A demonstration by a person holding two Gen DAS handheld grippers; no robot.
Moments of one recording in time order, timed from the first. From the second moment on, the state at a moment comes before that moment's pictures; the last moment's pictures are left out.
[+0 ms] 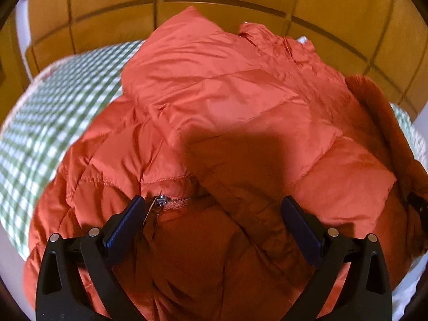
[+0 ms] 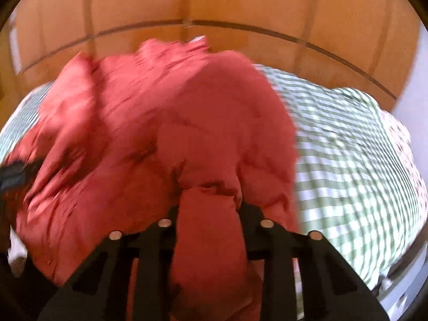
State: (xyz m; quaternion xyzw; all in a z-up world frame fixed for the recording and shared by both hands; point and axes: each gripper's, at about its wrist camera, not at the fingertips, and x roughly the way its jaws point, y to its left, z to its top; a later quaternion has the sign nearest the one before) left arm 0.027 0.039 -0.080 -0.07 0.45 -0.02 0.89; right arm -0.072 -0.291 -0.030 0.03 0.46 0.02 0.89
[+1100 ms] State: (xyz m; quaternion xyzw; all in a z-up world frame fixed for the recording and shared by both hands) left arm 0.011 -0.054 -0.053 0.08 0.38 -0.23 0.89; right arm 0.000 -0.308 -0.026 0.13 0.39 0.01 0.91
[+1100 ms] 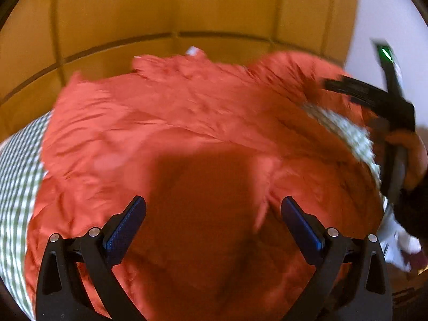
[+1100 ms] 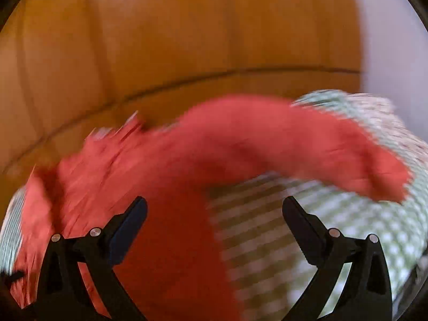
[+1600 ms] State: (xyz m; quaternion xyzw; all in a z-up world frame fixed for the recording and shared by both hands) left arm 0.043 -0.008 -0.025 0.02 0.38 -0.22 0.90; right arm 0.039 -0.283 -0.094 0.09 0.48 0.03 0.87
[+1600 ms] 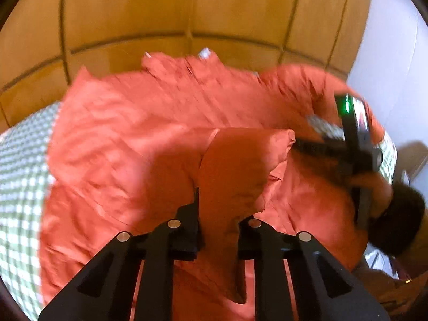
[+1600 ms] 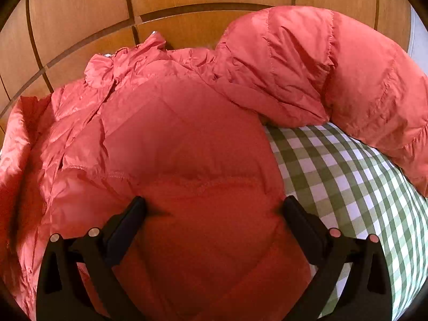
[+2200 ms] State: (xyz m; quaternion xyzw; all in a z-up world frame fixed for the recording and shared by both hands) left arm 0.091 0.296 -0.005 -0.12 0.31 0.18 0.92; right arm 0.038 -0.281 -0.096 0.09 0.48 0.03 0.87
